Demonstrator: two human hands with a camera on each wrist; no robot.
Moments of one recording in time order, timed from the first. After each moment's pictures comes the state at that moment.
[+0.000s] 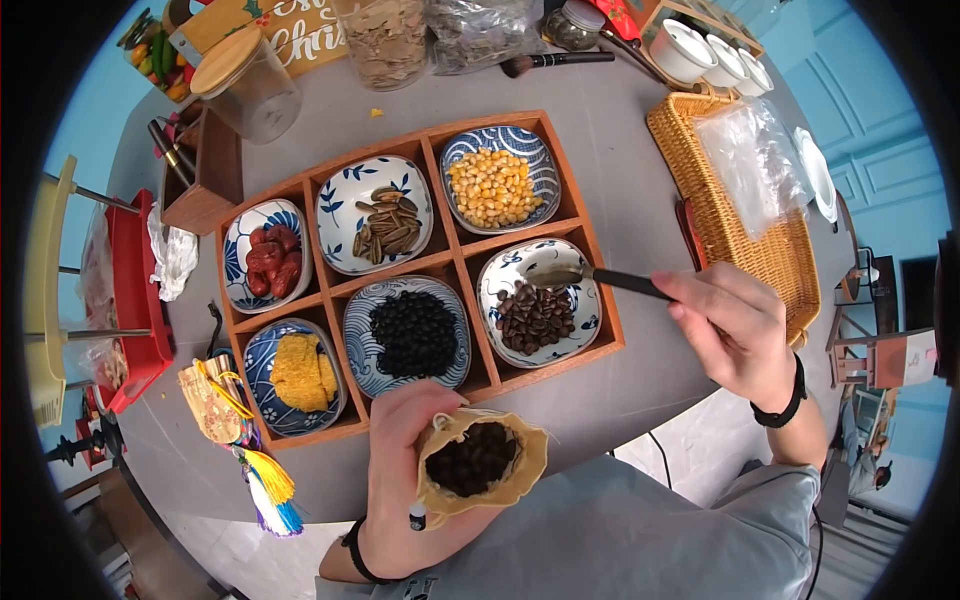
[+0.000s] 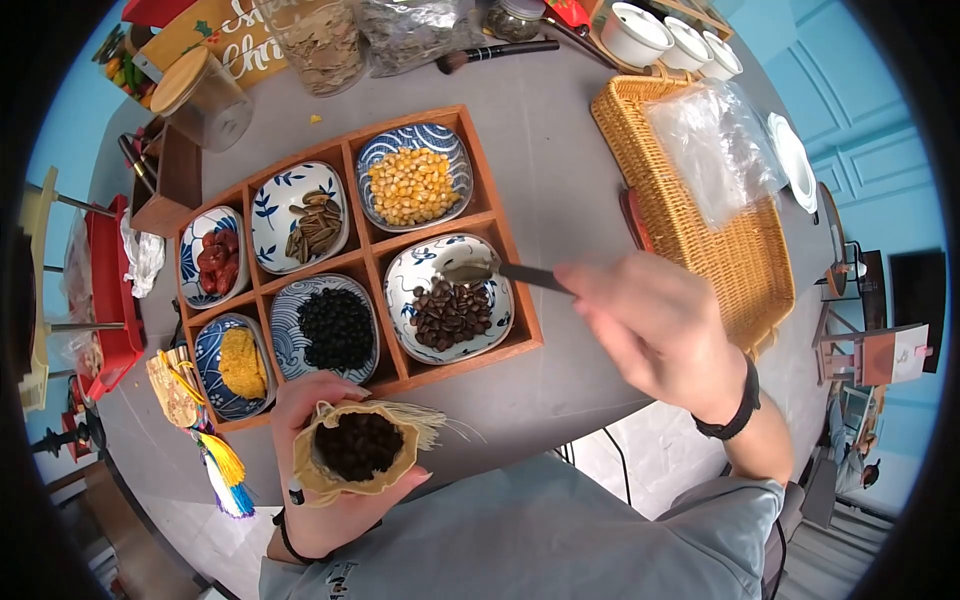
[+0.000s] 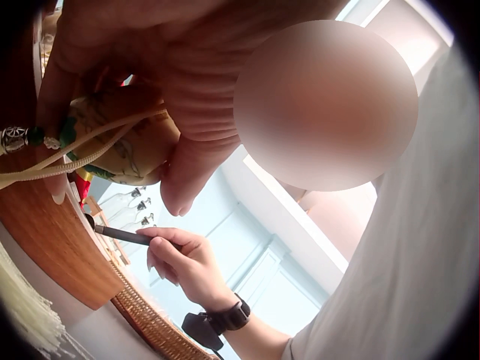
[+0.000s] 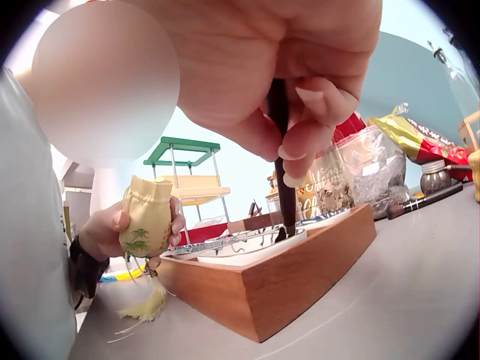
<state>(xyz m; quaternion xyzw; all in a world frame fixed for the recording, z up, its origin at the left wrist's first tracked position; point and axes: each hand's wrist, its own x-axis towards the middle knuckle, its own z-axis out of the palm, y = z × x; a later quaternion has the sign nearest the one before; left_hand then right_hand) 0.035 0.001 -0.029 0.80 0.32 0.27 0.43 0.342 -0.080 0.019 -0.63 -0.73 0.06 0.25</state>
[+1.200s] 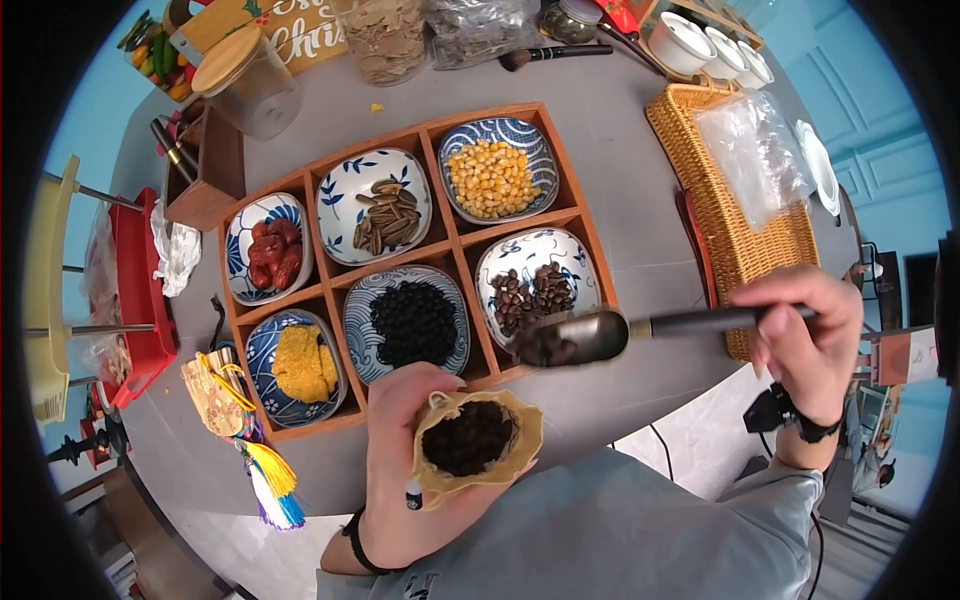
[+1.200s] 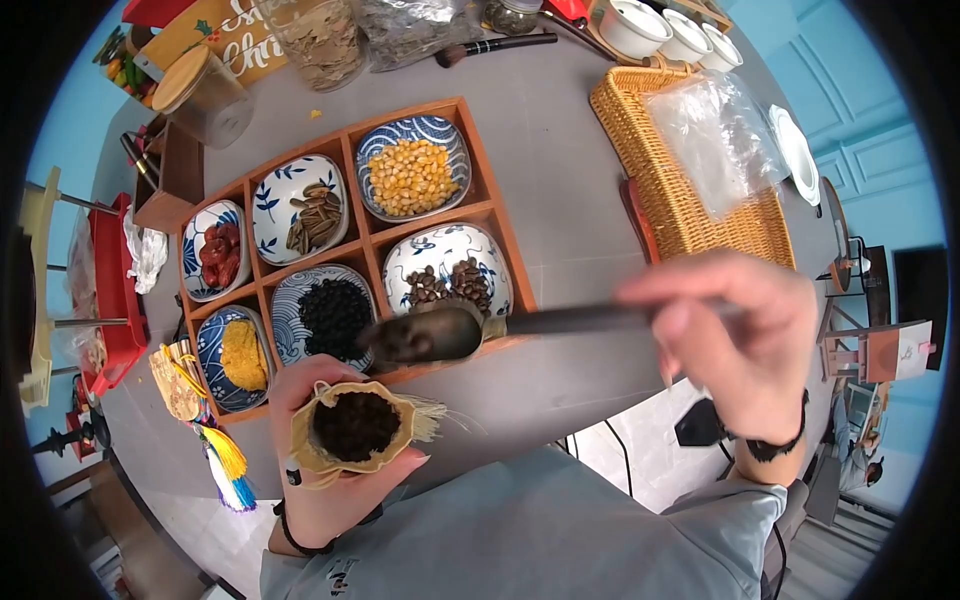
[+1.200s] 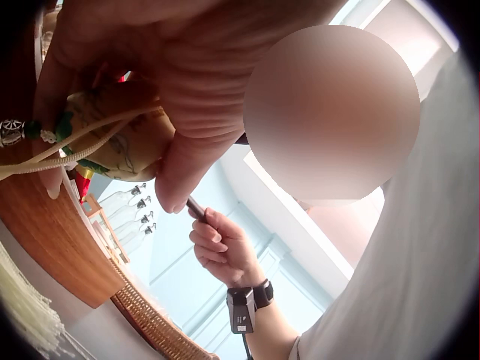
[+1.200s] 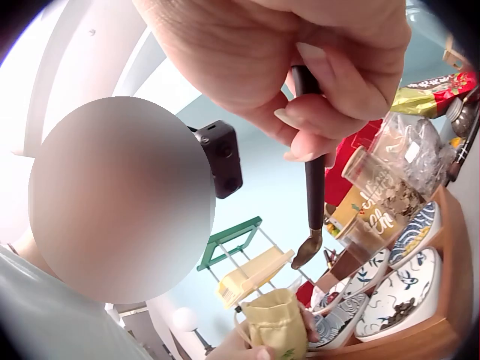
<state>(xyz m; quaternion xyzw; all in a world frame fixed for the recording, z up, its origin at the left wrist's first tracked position) 0.039 0.002 -0.030 0.80 0.32 0.28 0.43 0.329 -0.109 0.069 -0.68 -0.49 0.30 0.45</state>
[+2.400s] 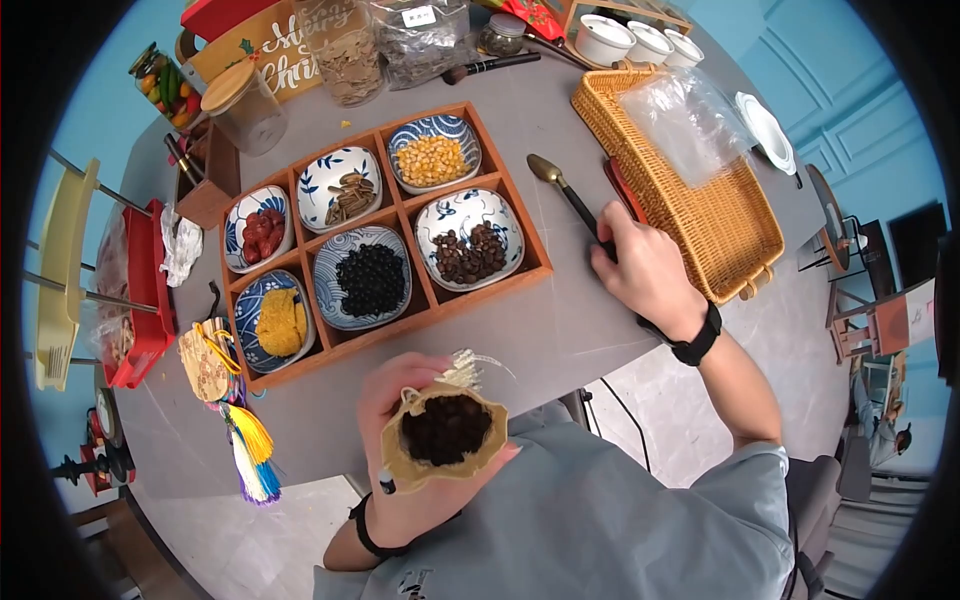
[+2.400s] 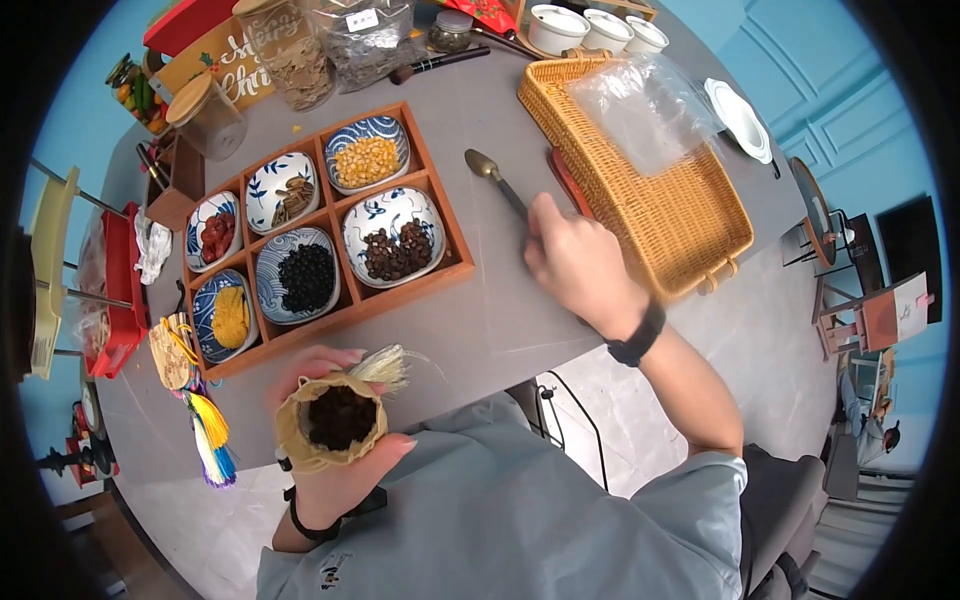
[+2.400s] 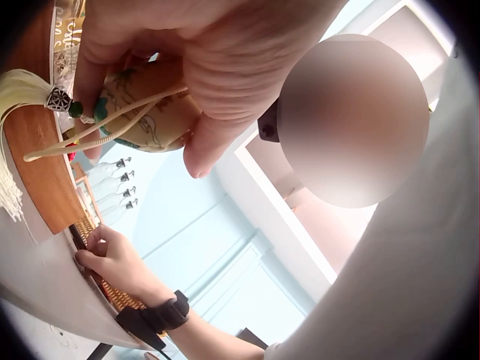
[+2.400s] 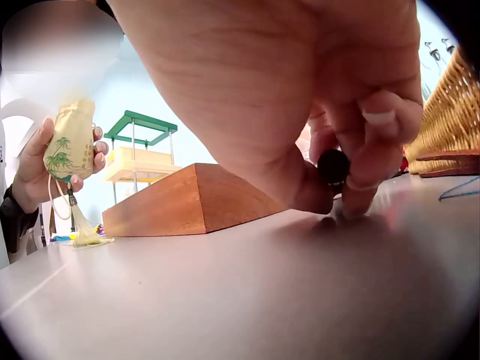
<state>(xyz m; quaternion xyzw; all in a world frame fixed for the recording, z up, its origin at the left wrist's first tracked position) 0.032 -0.063 -0.054 0.72 0.22 0.38 0.53 0.342 -0.114 -0.047 -0.80 -0.58 0.02 0.16</state>
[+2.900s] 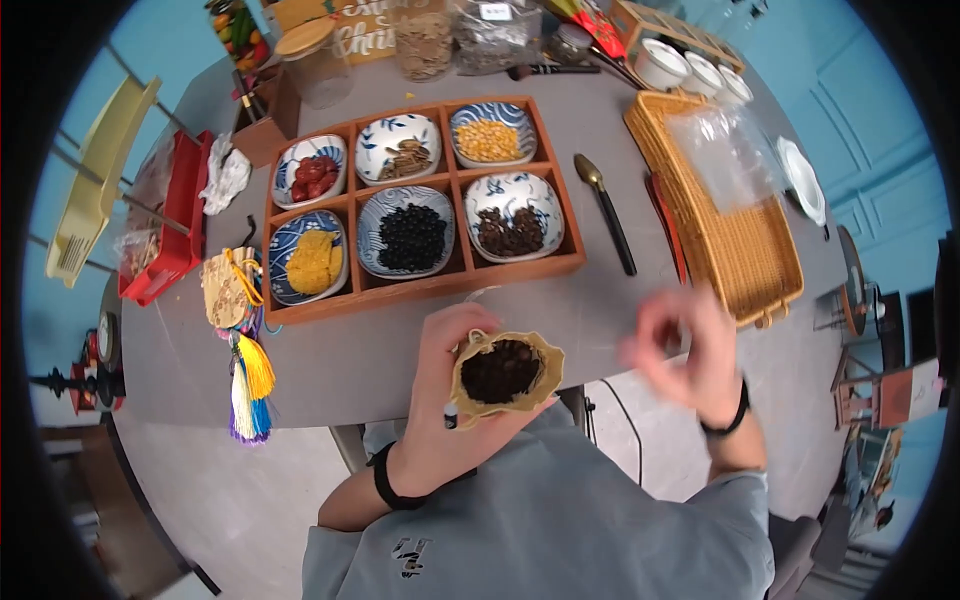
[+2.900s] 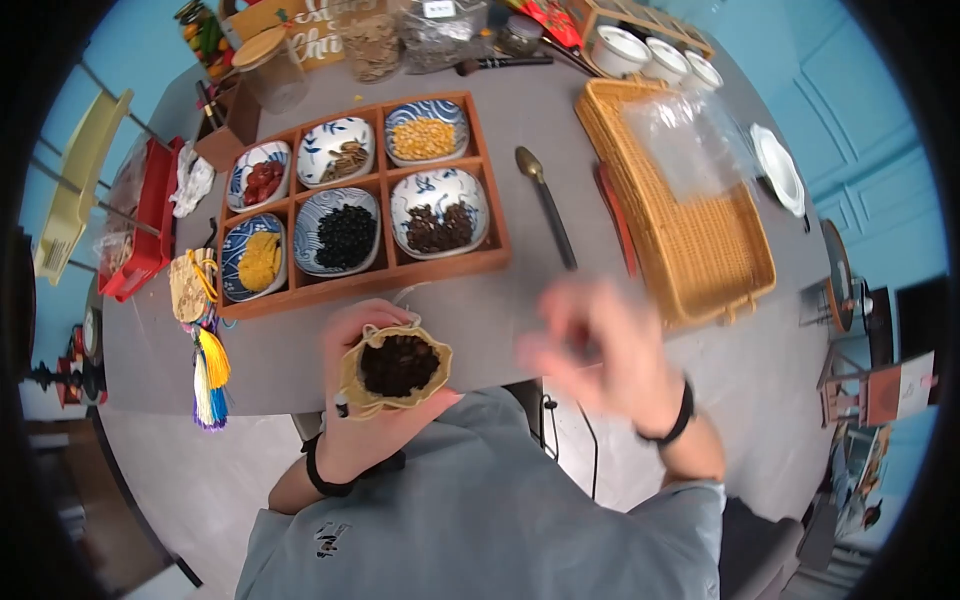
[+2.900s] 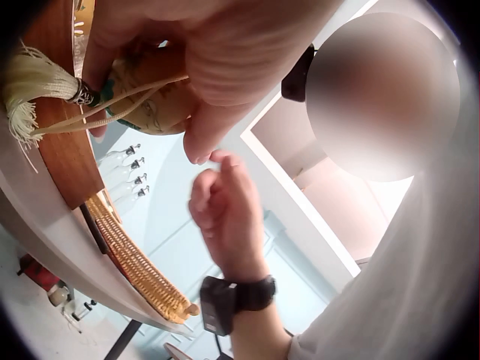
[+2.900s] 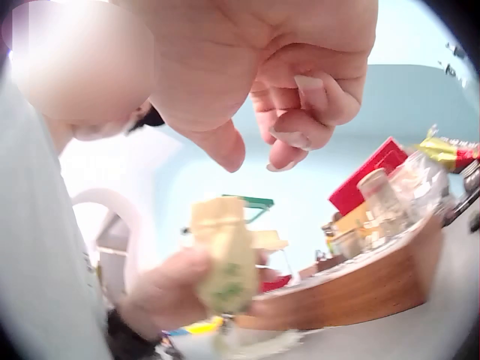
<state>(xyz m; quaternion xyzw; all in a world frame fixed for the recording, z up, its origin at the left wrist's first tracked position) 0.056 -0.072 -0.065 0.75 0.21 0.43 0.46 0.300 -0.169 -0.009 -0.59 -0.71 0.06 0.38</state>
